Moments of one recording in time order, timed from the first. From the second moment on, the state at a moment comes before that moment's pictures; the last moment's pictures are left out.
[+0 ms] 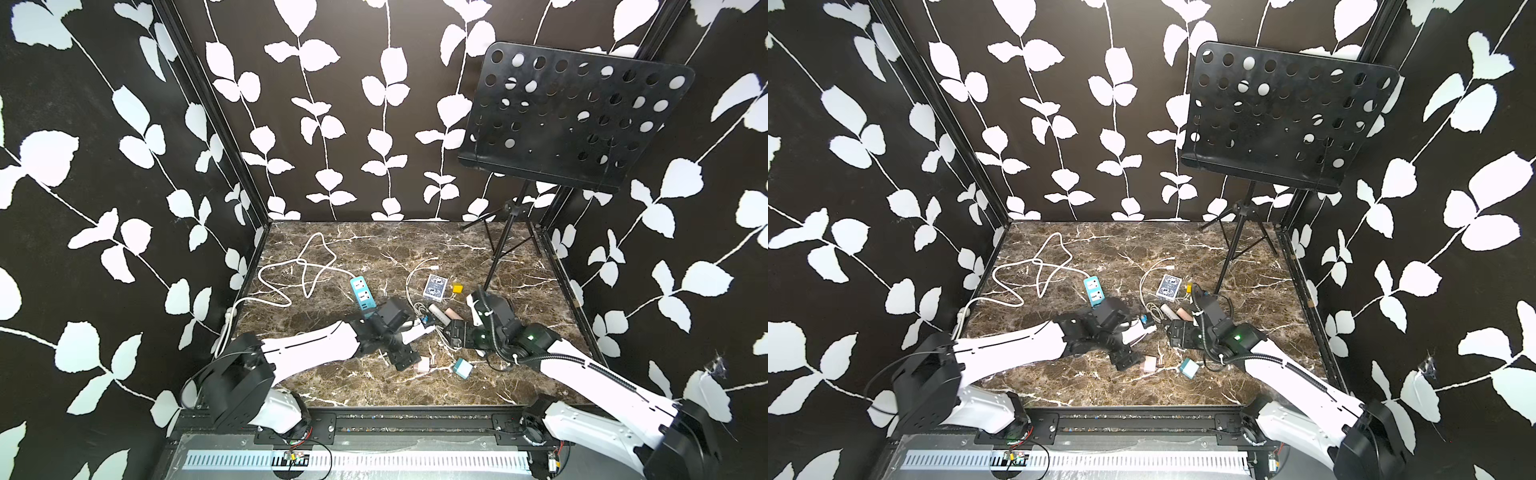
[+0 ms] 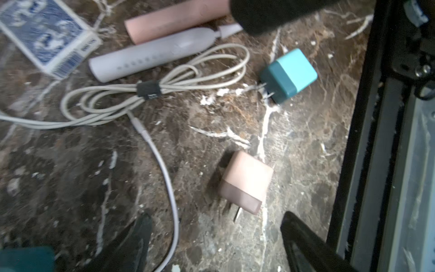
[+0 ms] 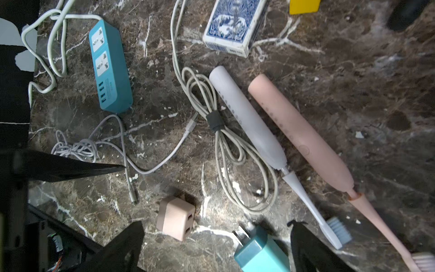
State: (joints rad) left arm -0.99 1.46 0.87 -0.40 0.21 0.25; right arm 0.67 0.99 0.66 -0.58 -0.09 0.70
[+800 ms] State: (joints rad) left arm -1.05 1.73 0.98 -0.46 0.23 0.41; right arm 0.55 0.84 0.64 -0.64 -0.15 0.71
